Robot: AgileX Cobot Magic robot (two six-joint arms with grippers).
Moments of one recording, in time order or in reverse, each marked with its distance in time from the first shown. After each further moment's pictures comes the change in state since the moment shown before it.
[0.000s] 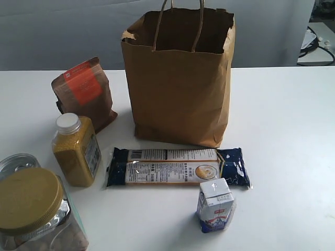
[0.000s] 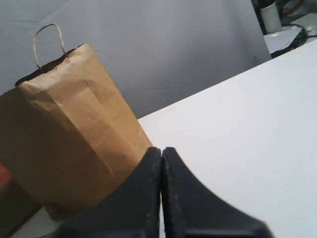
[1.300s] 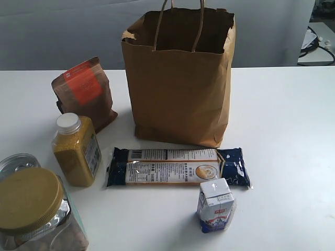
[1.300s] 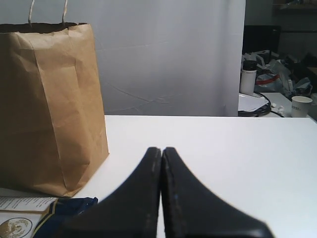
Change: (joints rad) left arm 0.000 0.000 0.000 0.000 0.000 0.000; right arm -0.051 0.000 0.003 0.110 -0.045 -0.576
